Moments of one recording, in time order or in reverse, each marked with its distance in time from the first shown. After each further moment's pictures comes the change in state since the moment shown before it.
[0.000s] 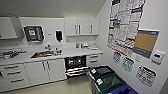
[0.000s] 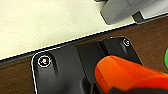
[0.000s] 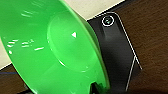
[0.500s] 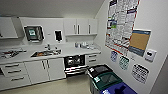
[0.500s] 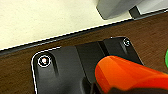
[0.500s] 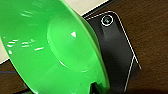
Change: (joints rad) left arm 0.000 0.003 -0.001 0.000 0.003 0.002; right arm -0.003 -0.003 0.000 0.000 -0.001 0.000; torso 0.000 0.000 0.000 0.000
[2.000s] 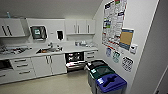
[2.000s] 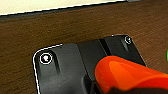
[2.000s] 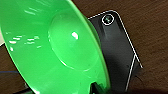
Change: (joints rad) left arm 0.005 0.002 -0.002 0.000 0.016 0.000; right arm -0.003 0.002 0.000 0.001 0.000 0.003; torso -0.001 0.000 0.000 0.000
